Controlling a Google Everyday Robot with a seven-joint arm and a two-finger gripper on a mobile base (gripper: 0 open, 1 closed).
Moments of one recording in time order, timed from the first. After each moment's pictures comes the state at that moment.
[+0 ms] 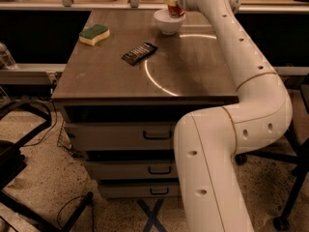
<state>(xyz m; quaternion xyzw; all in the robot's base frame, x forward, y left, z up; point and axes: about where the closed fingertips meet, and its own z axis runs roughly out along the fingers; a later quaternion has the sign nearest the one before) 0.983 -0.101 0.962 -0.21 0.75 0.08 0.63</state>
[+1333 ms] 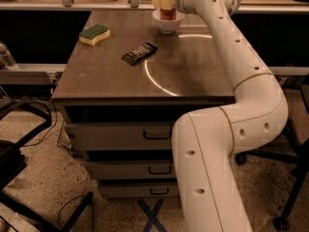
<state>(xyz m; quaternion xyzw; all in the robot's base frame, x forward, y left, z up) 0.986 -0.091 0.951 -0.21 0.75 0.09 0.62</state>
